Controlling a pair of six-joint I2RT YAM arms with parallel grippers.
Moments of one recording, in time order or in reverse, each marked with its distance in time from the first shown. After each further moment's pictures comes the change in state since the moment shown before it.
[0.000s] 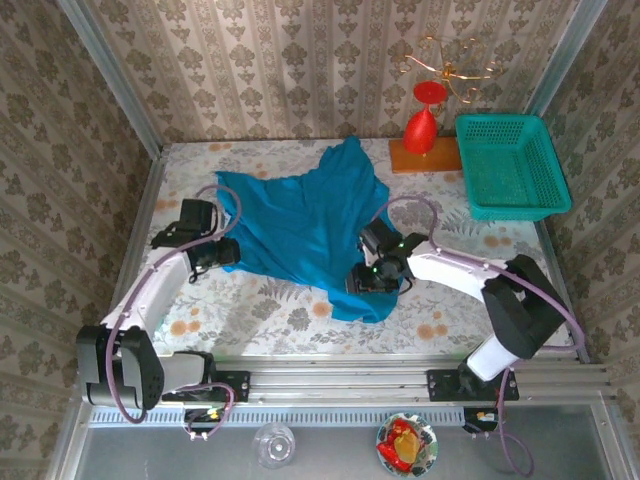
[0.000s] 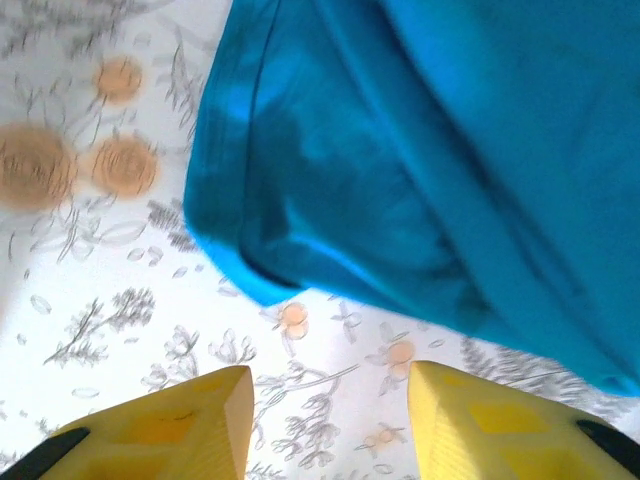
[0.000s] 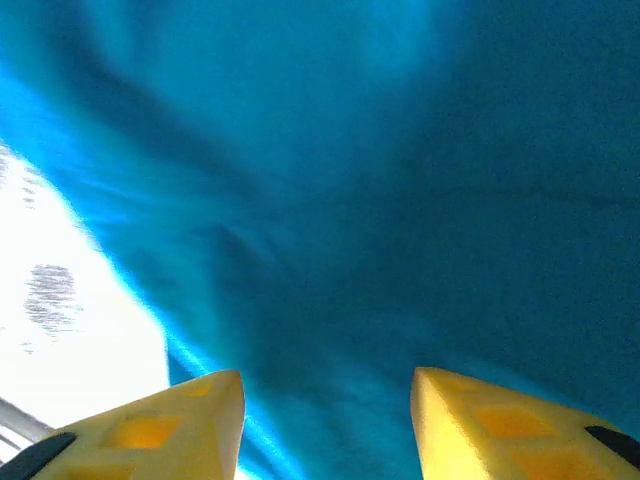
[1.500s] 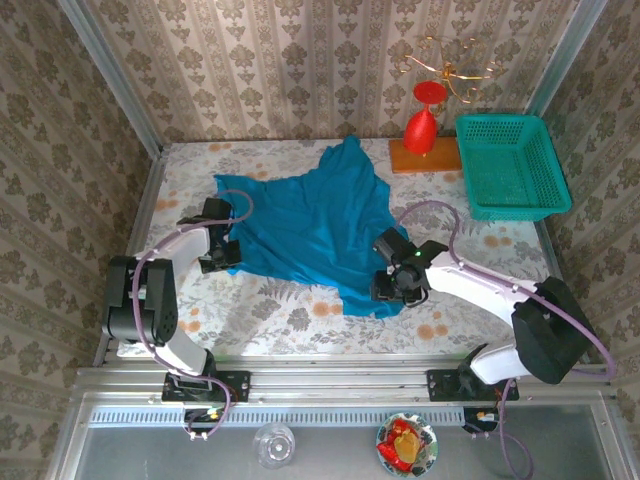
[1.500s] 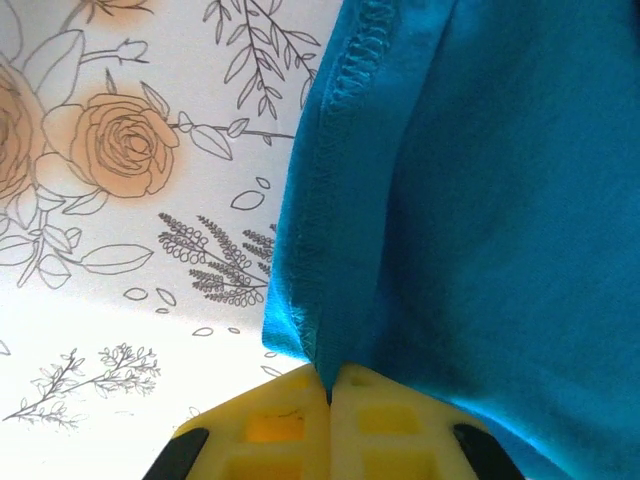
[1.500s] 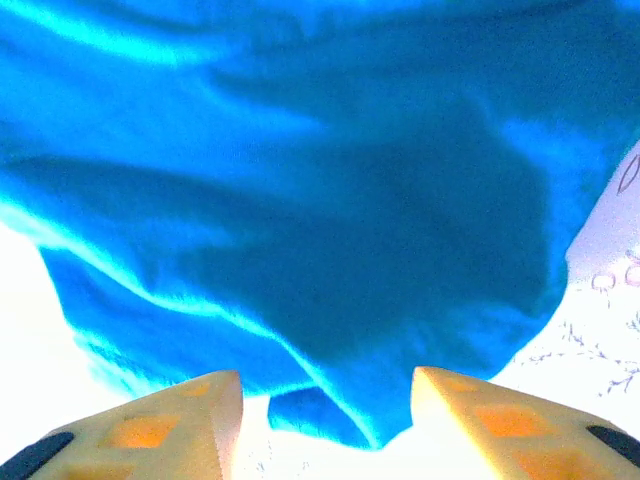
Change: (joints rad) left arm -0.013 0.351 0.067 0.068 -0.131 -0.089; right arm 0.025 -0.185 -0.050 -0.223 0.220 0.080
